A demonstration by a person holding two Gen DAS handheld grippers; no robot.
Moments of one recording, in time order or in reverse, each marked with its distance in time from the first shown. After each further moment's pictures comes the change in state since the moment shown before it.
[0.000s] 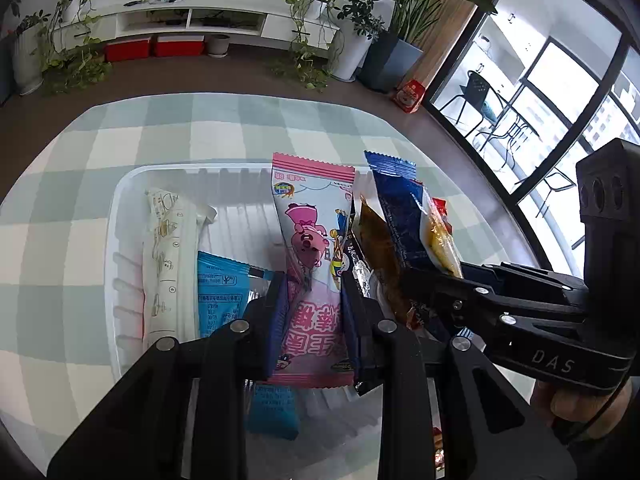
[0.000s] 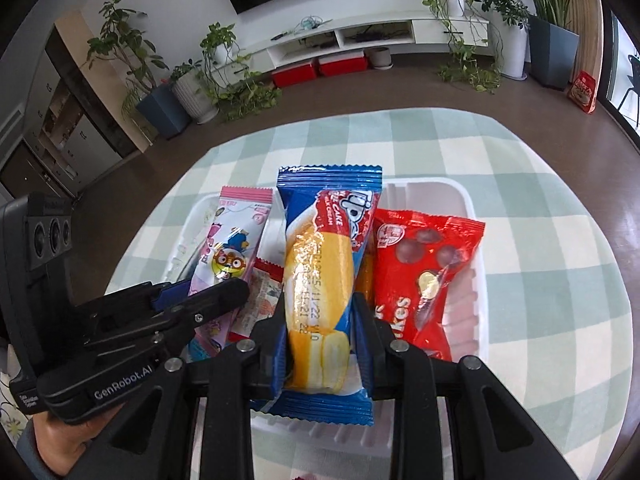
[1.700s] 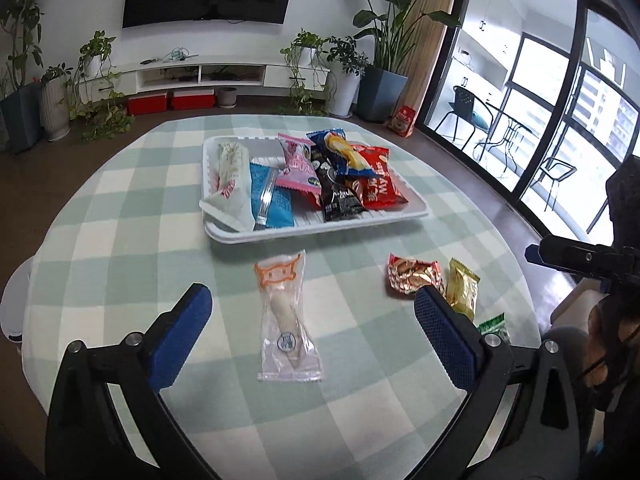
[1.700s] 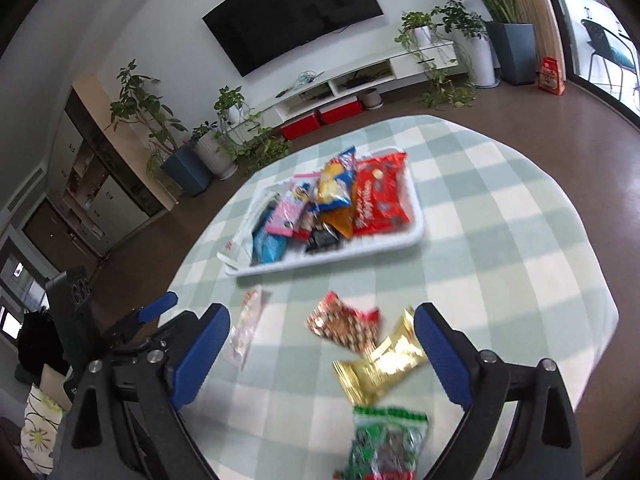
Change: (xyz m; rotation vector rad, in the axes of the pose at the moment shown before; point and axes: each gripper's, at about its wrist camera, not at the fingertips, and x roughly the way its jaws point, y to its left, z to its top) left arm -0.158 -0.032 -0.182 0.110 -0.187 0.079; right arm -0.161 -0.002 -0.179 0.139 -0.224 0.097
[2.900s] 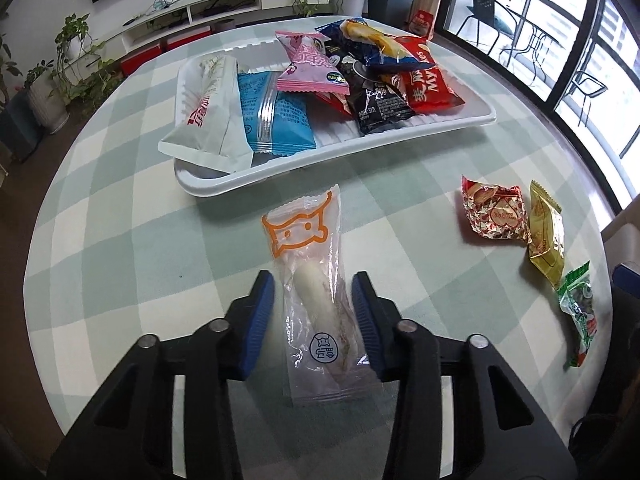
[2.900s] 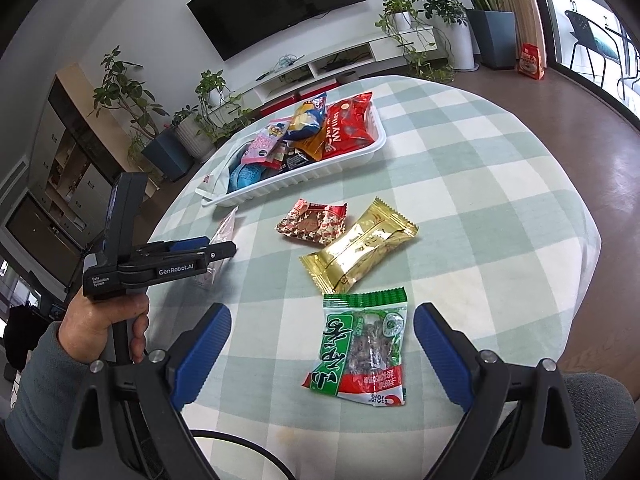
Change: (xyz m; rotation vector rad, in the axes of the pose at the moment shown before) left arm 0.103 0.008 0.011 0.137 0.334 0.122; right arm -0.010 -0.008 -0.068 -0.007 0.033 -0.073
